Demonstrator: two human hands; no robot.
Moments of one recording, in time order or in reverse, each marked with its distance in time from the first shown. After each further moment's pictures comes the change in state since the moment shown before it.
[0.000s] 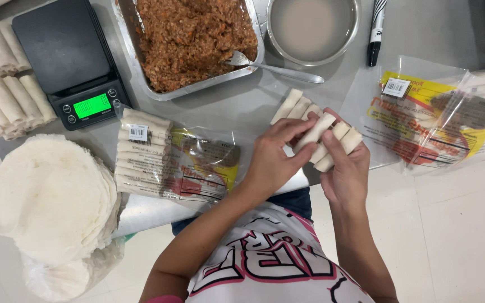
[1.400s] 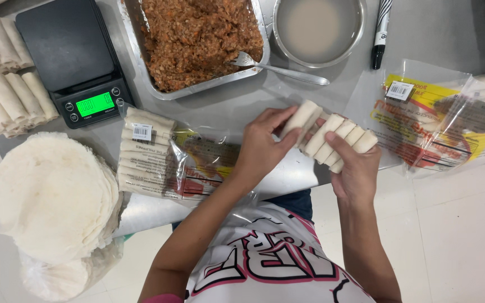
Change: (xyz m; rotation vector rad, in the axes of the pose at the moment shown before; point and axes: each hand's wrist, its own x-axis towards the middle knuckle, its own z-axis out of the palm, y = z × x) left_hand 0.020 -0.024 -0.030 0.217 -0.033 0.038; right_hand -0.003 -0.017 0.025 -0.024 0.167 -0.012
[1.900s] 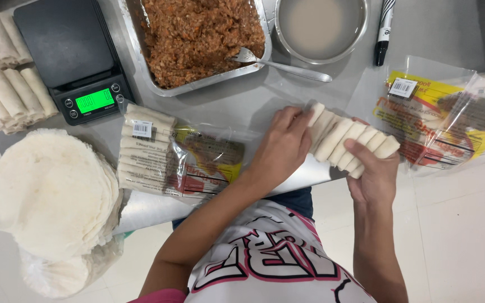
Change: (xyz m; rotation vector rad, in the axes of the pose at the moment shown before) left_hand -0.008 0.002 0.027 0.213 -0.061 0.209; right_hand 0.019 0.013 -0.054 -0.050 -0.029 -0.038
